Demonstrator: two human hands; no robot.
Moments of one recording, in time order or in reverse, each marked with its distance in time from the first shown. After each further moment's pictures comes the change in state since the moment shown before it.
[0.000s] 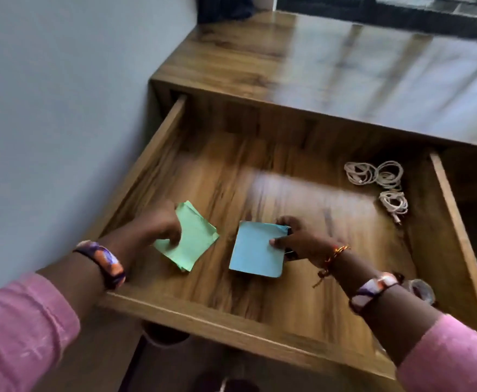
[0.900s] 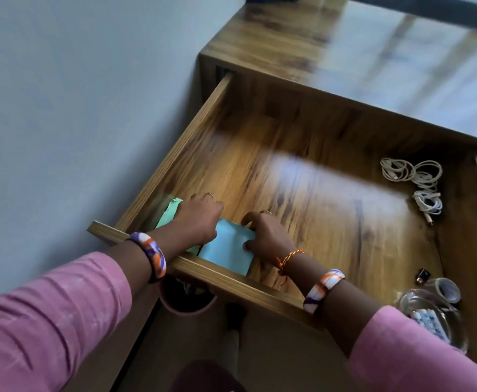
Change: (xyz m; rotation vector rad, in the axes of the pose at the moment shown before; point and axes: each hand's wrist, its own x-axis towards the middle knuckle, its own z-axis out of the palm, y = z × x) left_hand -0.020 -0.028 0.047 0.523 0.257 0.317; right_hand 0.005 -0.008 0.111 -0.796 0.115 -0.415
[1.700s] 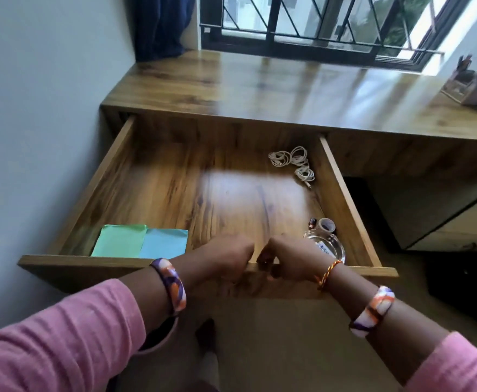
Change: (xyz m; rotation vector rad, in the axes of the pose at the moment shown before) left_hand -0.100 0.170 -0.058 -0.012 -0.179 0.576; right_hand -0.201 0.049 -0.084 -0.316 -0.098 0.126
